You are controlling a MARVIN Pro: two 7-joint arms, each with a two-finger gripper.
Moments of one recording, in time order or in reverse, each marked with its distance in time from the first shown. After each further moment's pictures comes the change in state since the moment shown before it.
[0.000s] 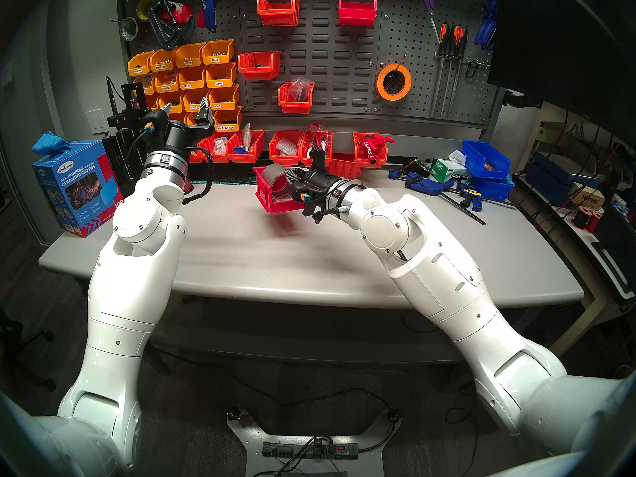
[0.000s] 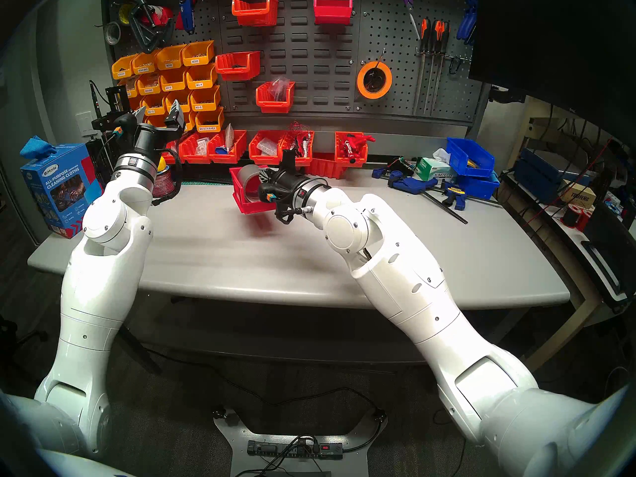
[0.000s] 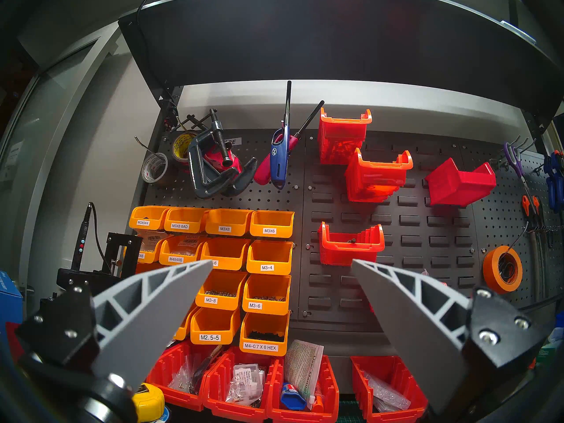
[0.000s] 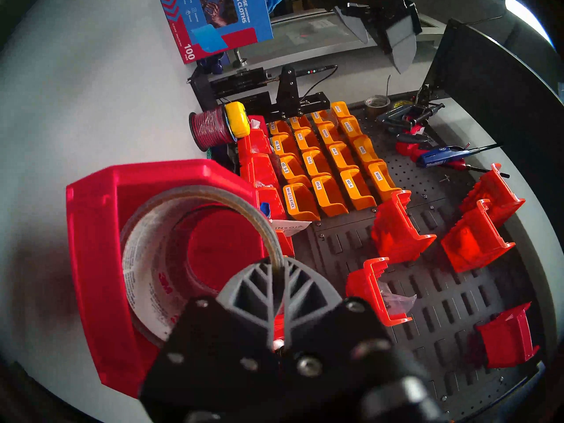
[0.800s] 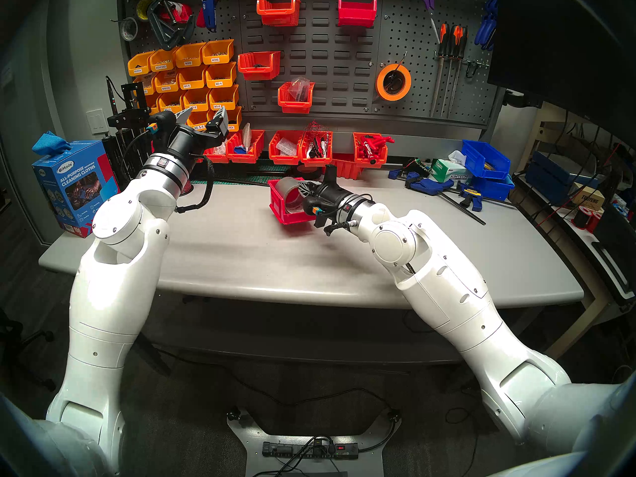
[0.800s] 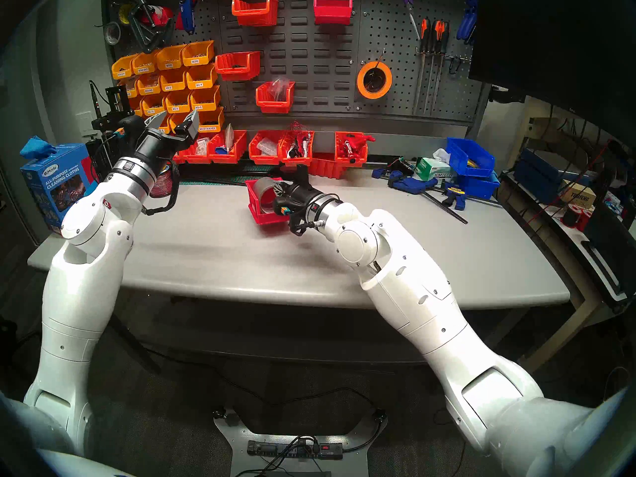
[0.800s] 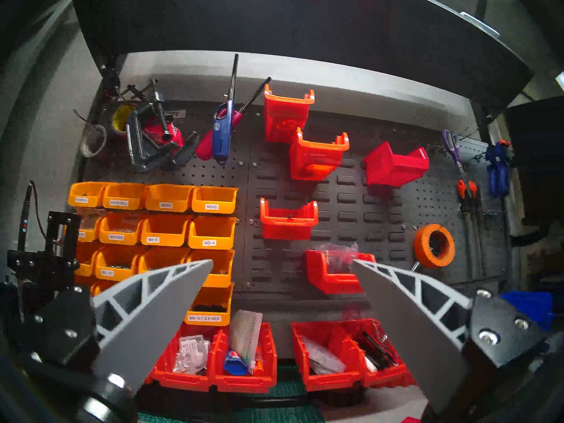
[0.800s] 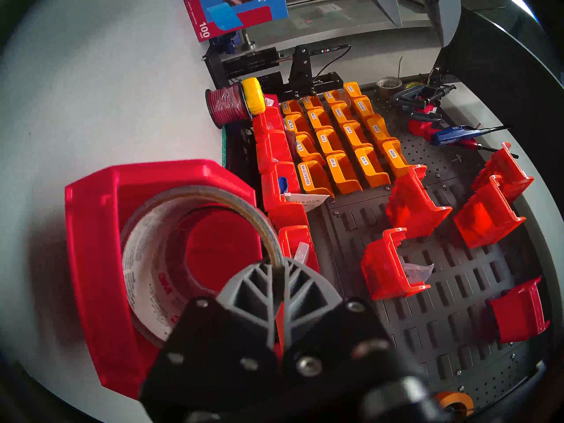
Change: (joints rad) left arm 0.116 0.115 -0.060 -0.148 -0.173 0.197 -0.239; right arm -0.059 0.035 0.034 0.027 -0.028 -0.020 -0.044
